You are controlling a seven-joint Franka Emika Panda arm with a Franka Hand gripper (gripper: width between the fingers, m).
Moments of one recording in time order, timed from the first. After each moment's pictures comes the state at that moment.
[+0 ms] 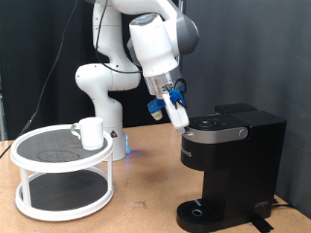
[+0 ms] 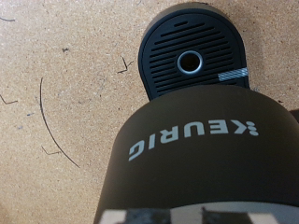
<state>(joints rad) -0.06 -0.09 0.05 -2.29 0.45 2.28 2.36</state>
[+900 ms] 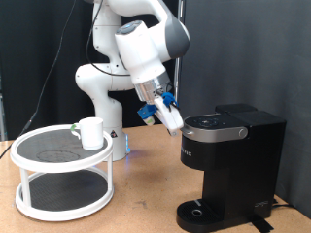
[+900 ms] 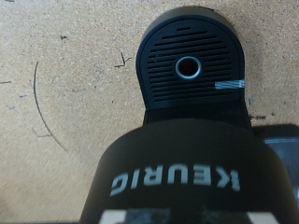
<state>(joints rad) -0.07 -0.12 0.00 -2.35 0.60 2.29 2.10</state>
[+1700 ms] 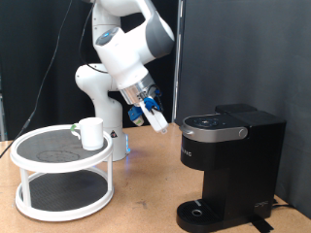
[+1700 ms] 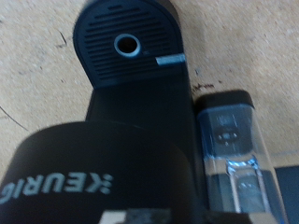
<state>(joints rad) -0.08 -0.24 -0.07 -2.50 0.72 2.18 2.00</state>
